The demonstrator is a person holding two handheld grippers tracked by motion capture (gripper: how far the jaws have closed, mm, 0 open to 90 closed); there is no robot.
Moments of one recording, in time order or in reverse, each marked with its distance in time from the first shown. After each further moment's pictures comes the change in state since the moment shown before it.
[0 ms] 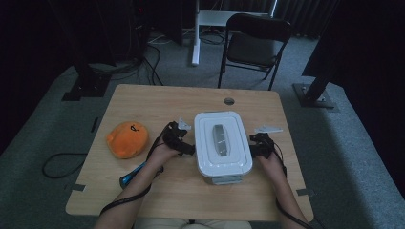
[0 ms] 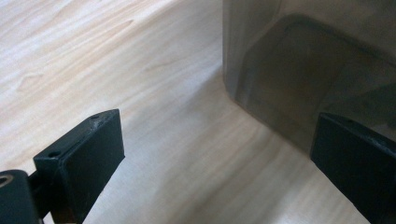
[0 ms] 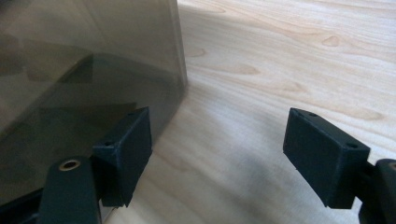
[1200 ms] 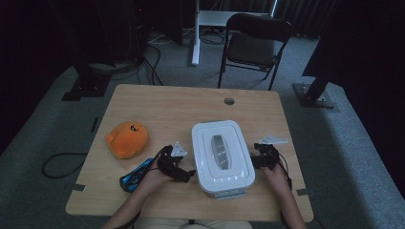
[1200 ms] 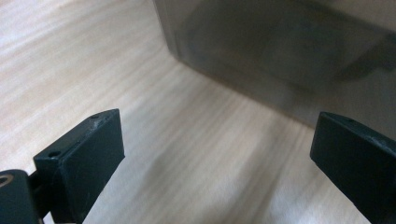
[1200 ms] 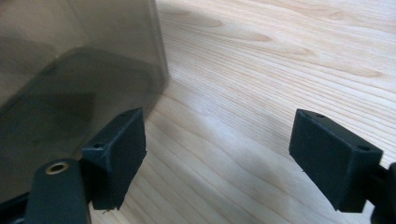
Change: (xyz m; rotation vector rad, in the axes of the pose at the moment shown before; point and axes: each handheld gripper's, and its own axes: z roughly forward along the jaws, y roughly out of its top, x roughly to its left) left arm -0.045 -0.061 -0.033 -0.005 -0.105 0.062; right arm 0.013 -0.028 -0.028 -0.004 -0.013 -0.036
